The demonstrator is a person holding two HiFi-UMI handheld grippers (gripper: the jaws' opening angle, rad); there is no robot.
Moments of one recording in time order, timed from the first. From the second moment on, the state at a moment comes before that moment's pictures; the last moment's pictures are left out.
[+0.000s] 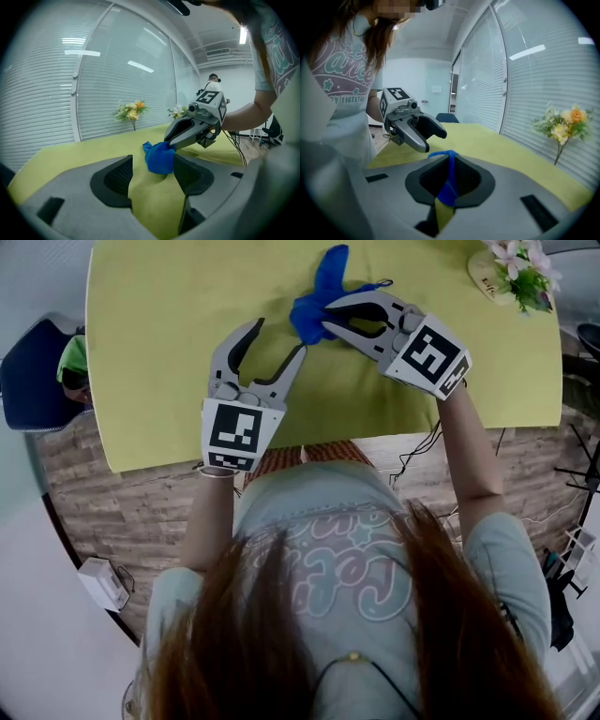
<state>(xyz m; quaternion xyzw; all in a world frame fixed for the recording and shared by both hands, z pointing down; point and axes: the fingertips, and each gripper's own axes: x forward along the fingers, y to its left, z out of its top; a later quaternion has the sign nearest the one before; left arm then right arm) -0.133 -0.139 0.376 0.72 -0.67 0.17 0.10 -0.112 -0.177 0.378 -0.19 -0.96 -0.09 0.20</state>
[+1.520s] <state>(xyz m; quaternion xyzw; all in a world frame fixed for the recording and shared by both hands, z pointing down) -0.108 -0.178 0.375 0.85 -0.47 0.20 0.10 0.004 -0.145 0.397 -0.08 -0.94 -0.21 0.26</state>
